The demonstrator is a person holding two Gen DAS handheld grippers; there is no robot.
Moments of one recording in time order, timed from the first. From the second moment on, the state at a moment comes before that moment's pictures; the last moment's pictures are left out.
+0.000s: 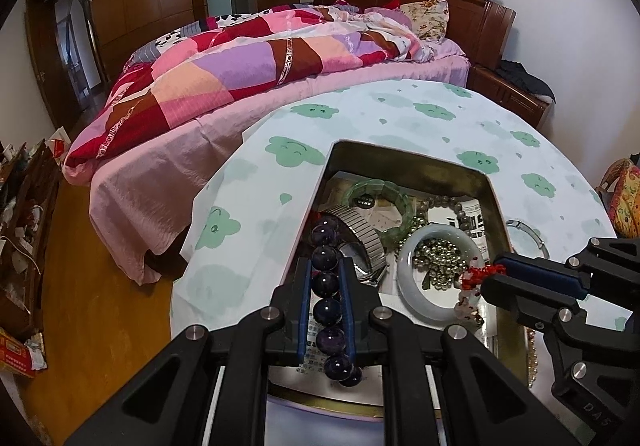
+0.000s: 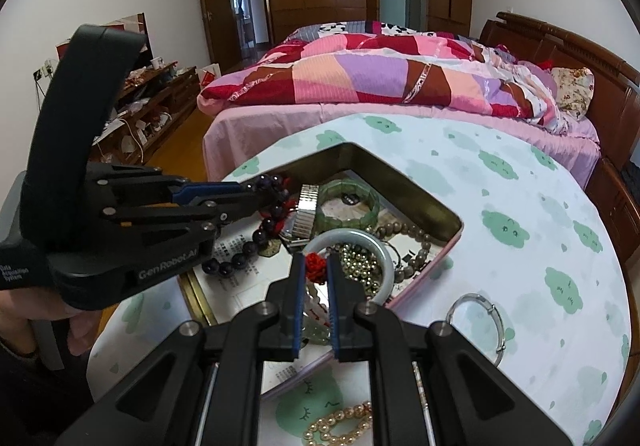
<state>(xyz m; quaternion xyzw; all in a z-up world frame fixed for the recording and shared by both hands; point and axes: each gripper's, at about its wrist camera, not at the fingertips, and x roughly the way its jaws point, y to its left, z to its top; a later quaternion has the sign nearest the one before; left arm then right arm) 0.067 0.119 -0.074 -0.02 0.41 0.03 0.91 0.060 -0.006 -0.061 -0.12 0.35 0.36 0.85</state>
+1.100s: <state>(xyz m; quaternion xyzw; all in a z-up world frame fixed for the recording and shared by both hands) 0.055 0.103 -0.051 -0.02 0.38 0.04 0.92 0.069 -0.085 -0.063 -0.06 0.36 0.31 0.88</state>
